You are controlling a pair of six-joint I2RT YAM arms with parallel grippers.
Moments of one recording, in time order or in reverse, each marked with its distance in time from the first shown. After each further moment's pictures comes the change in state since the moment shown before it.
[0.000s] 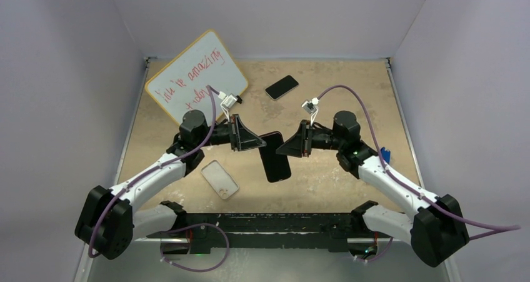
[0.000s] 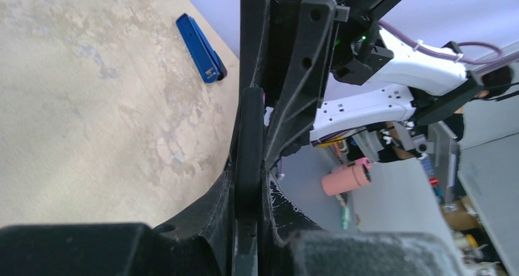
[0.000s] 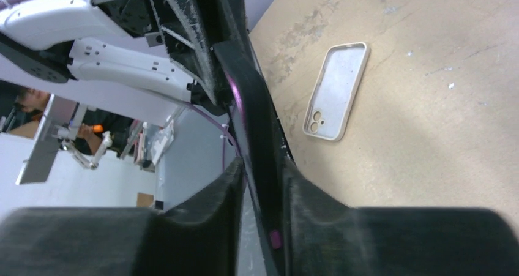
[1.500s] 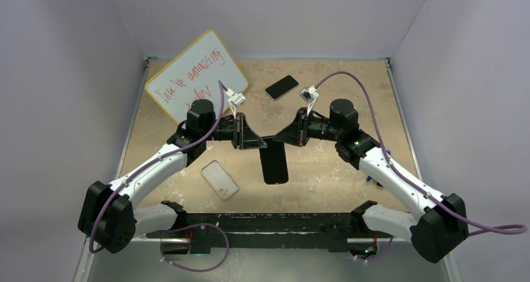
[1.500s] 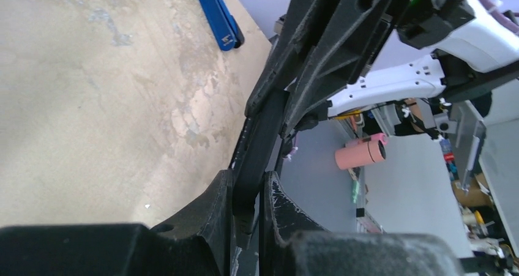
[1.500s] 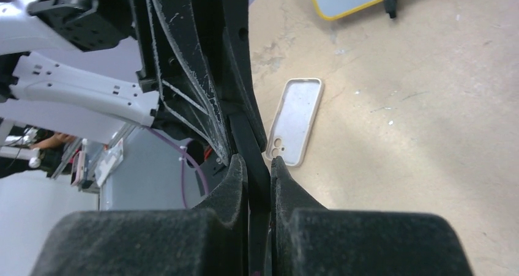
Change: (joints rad) left arm 0.000 0.052 0.140 -0.336 0.035 0.194; right arm 0.029 0.025 0.174 -0.186 0.157 -0.190
